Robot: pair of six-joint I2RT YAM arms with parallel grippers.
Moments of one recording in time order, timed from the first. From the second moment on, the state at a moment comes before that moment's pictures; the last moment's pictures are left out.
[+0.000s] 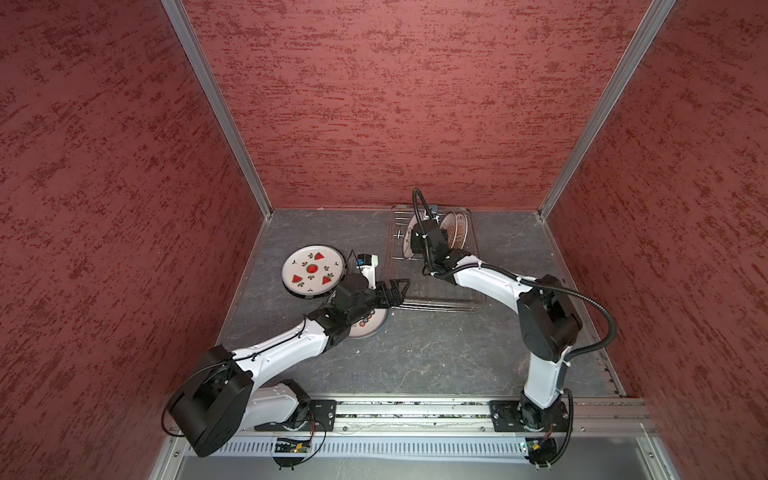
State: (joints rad) left arm -0.68 1.25 0.60 0.29 0.06 -0.72; right arm 0.64 1.90 1.42 -0.02 0.55 0.35
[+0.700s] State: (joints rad) left arm -0.72 1.39 0.66 0.36 0.06 -0.73; right arm 0.62 1.99 1.49 -0.05 0.55 0.34
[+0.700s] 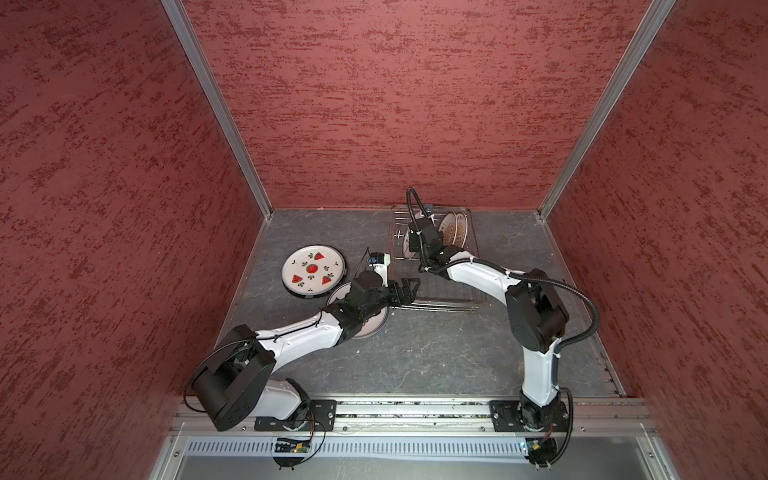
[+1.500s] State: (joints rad) left arm -0.68 1.42 0.70 0.38 0.16 -0.75; right arm 0.59 1.95 1.44 0.00 0.55 0.29
